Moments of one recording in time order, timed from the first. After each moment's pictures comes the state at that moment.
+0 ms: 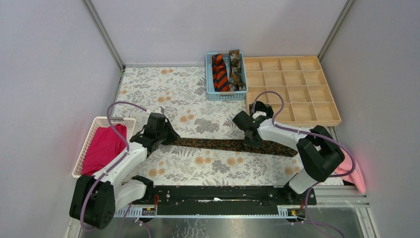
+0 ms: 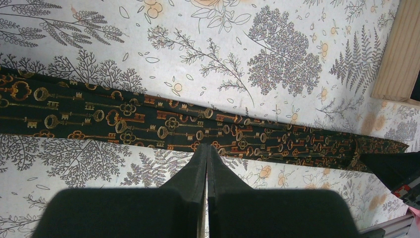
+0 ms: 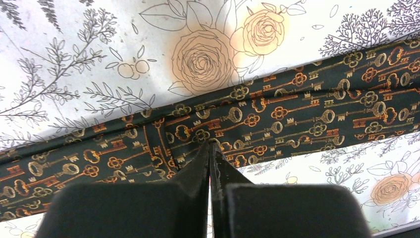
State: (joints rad) left arm -0.32 1.06 0.53 -0.27 0.07 -0.73; right arm 0.70 1.59 0.91 -0.72 0.40 0.91
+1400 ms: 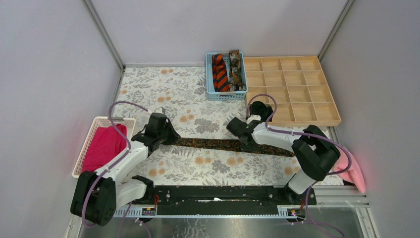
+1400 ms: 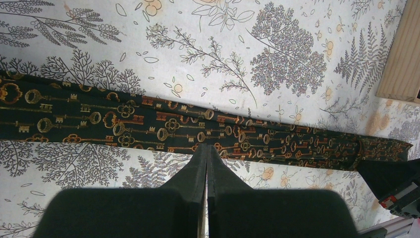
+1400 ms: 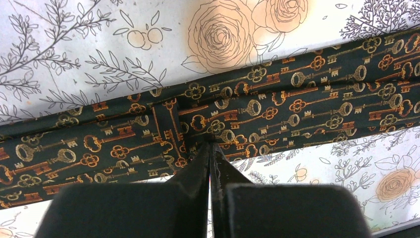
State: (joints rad) left arm -0.32 1.10 0.52 -0.24 0.08 -0.72; right arm 0.80 1.62 0.89 -0.72 0.45 0.95
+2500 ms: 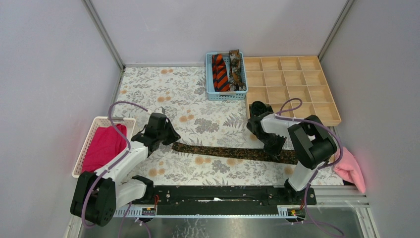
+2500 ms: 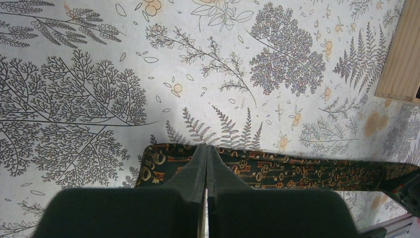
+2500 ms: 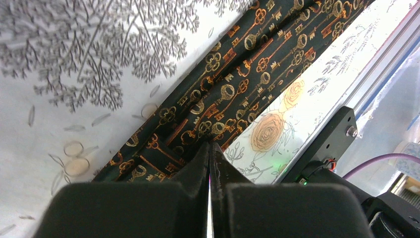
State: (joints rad) left arm -0.32 1.10 0.52 -0.24 0.08 -0.72; right arm 0.49 1.74 0.89 -1.12 0.54 1.22
